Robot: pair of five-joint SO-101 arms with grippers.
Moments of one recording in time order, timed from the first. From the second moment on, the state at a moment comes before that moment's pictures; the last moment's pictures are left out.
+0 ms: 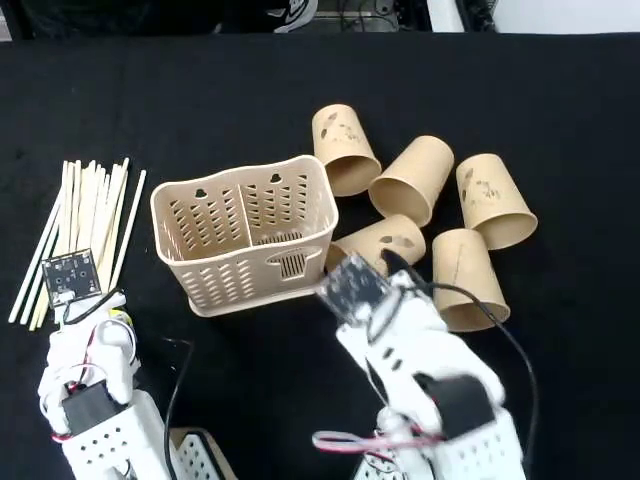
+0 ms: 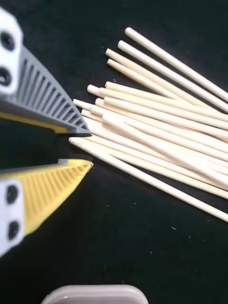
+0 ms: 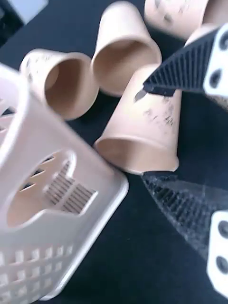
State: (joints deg) left arm -33.9 -104.1 95.5 66.3 -12.1; right arm -22.8 -91.7 72.4 71.2 26.9
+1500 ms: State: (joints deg) left arm -33.9 -104.1 95.5 66.3 -15.2; right arm -1.4 -92.7 33.7 76.8 13.8
